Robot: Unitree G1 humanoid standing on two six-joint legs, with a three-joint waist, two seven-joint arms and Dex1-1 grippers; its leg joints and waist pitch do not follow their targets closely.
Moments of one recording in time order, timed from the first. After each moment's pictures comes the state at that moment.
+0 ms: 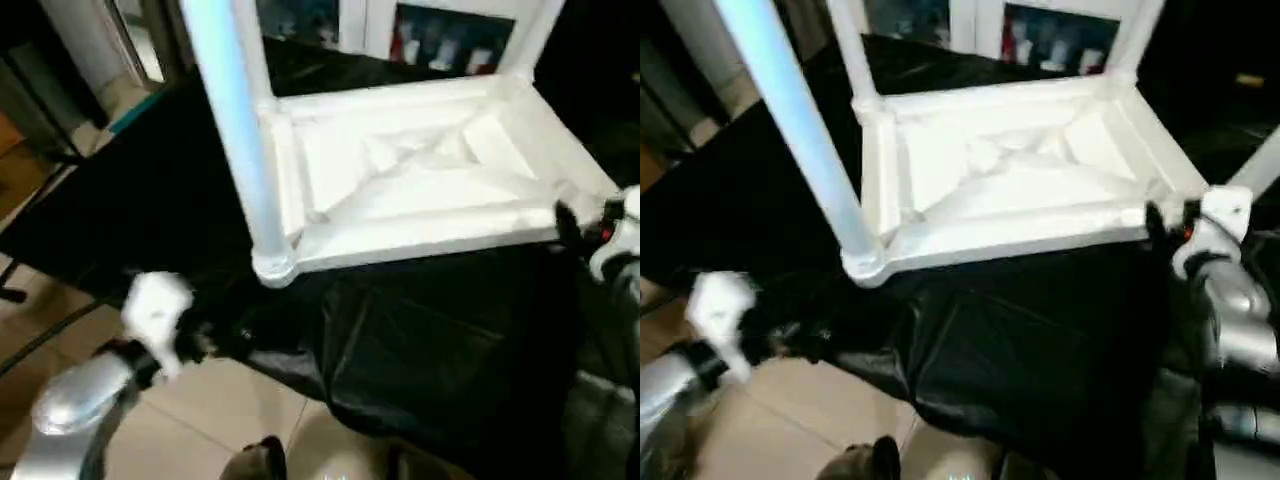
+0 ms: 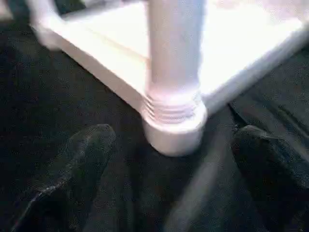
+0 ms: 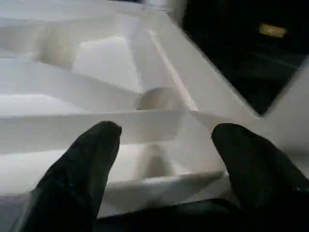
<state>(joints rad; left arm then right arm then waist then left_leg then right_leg) 0.13 0.30 0.18 -0.35 -0.18 0.23 -0.69 -0.44 -0.52 -0.28 0.62 0.23 -0.01 0.30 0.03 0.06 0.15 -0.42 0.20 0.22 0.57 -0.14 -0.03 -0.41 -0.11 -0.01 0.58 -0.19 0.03</state>
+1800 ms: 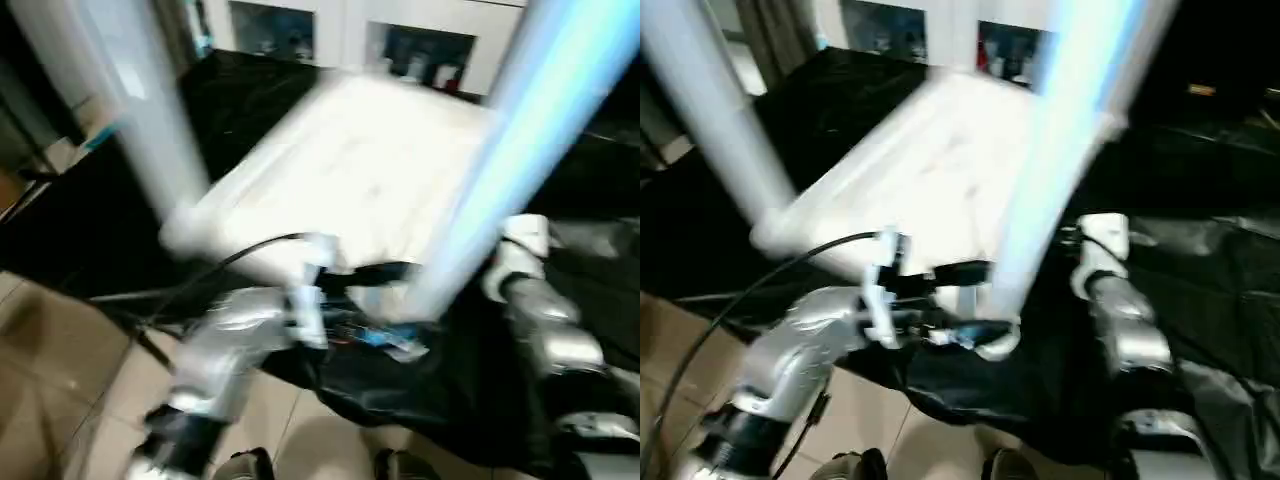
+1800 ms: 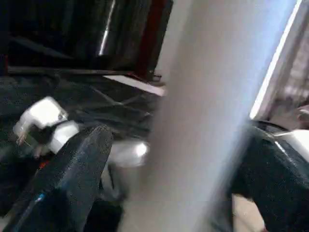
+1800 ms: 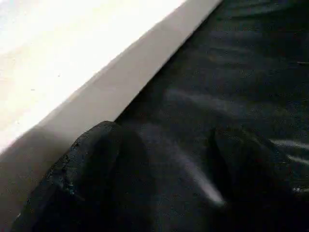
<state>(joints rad) -0.44 0.02 -0.27 0.12 -0.41 0.28 -1.05 -0.54 -0.25 -0.08 0.72 0.13 0.06 0.28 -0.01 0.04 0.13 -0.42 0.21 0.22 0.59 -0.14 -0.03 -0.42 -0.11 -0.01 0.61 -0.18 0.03</state>
